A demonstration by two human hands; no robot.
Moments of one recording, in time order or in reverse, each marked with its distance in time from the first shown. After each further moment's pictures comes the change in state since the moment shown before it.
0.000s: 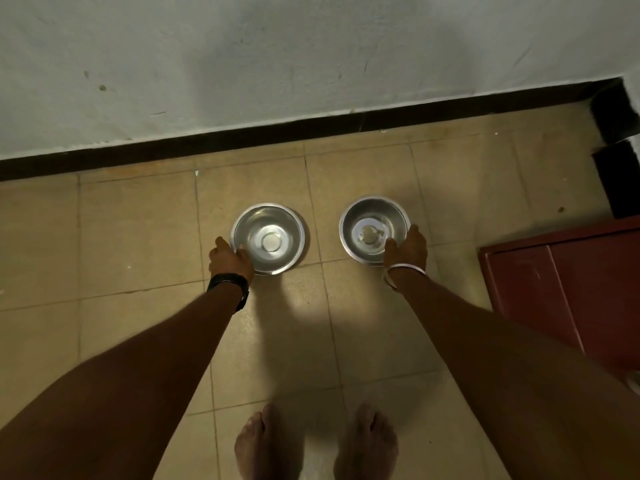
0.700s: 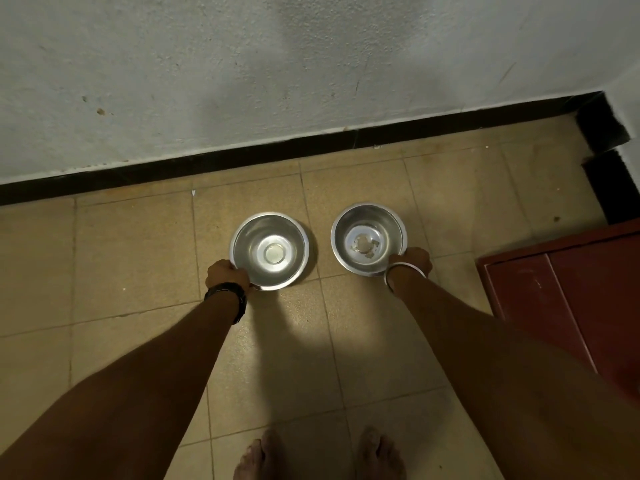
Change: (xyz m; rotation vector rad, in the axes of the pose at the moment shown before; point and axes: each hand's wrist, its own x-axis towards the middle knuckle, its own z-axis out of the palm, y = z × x) left_hand 0.068 -0.035 0.037 -0.263 -0.031 -0.187; right_hand 0.018 -0.003 0.008 0.210 0.123 0.329
